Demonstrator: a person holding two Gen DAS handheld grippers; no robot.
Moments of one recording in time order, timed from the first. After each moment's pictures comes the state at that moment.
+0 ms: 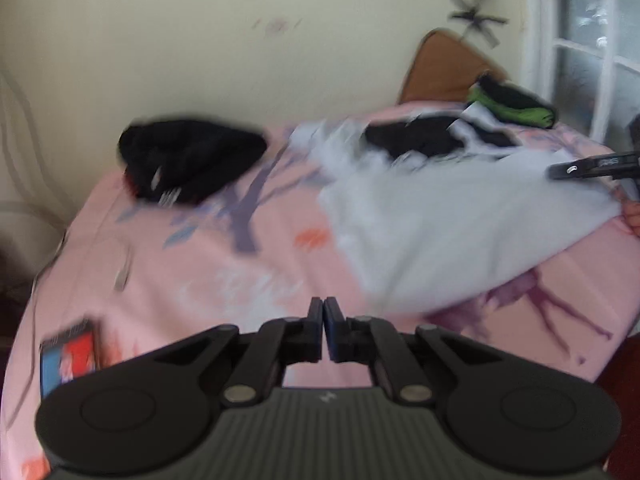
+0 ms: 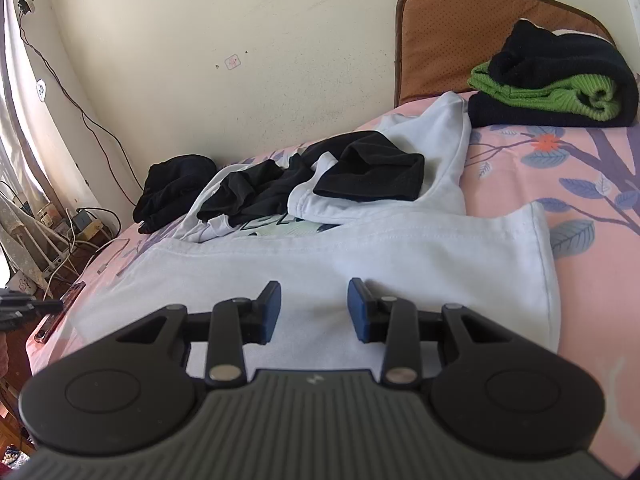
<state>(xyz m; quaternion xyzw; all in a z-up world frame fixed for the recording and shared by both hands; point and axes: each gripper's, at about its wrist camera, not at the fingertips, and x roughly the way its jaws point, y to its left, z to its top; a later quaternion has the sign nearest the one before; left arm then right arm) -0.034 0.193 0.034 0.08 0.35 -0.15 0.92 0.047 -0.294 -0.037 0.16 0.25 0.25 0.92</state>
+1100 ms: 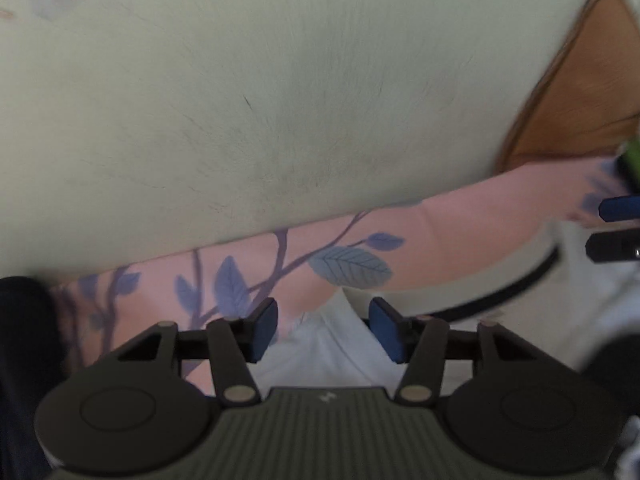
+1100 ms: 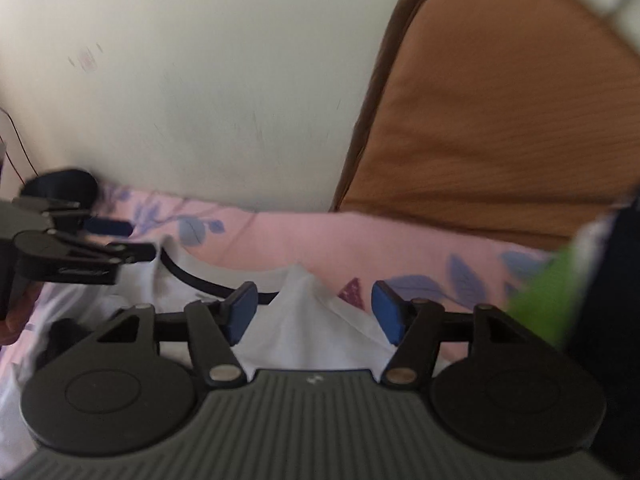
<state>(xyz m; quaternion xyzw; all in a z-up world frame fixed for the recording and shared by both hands) 0.392 -0.010 0.004 0.12 0.46 -0.08 0.88 0.363 -0.268 0.019 0.03 0.37 0.22 0.90</state>
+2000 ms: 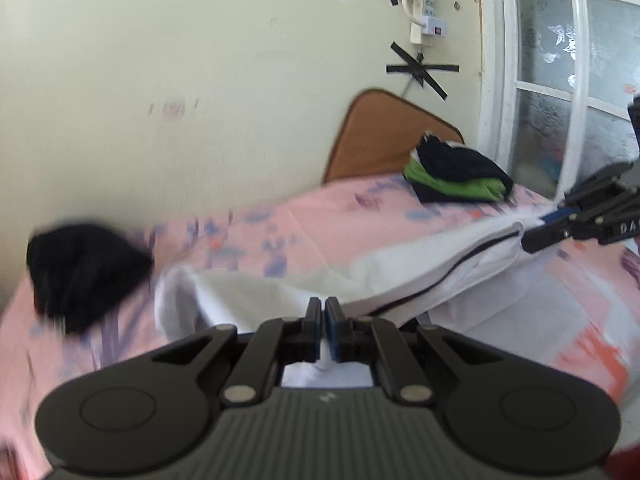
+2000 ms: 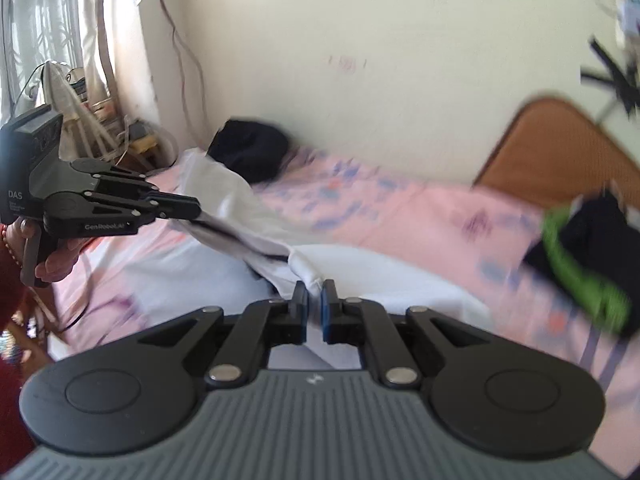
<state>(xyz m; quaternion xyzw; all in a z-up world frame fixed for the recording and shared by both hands) -0.017 0.053 0.083 0.08 0.28 -0.21 0.93 0.025 -0.279 0.071 -0.04 0.26 0.34 0.90</state>
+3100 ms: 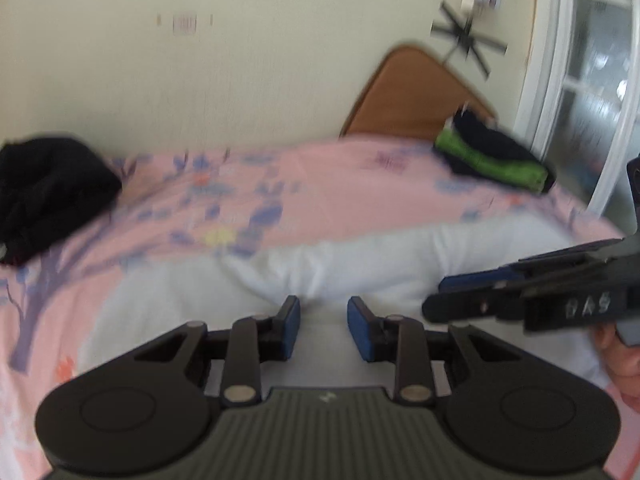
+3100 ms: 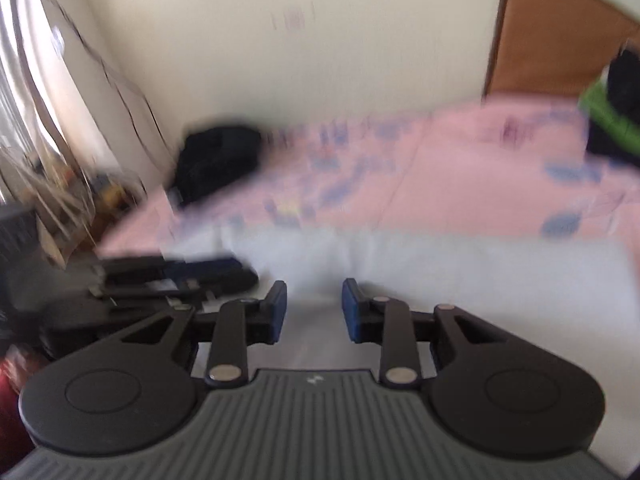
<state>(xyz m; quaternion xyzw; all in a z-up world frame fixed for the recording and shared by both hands) 0.074 0.033 0.006 0.02 0.33 -0.18 0.93 0.085 -0.199 -0.009 0.09 0.32 0.29 0.90</state>
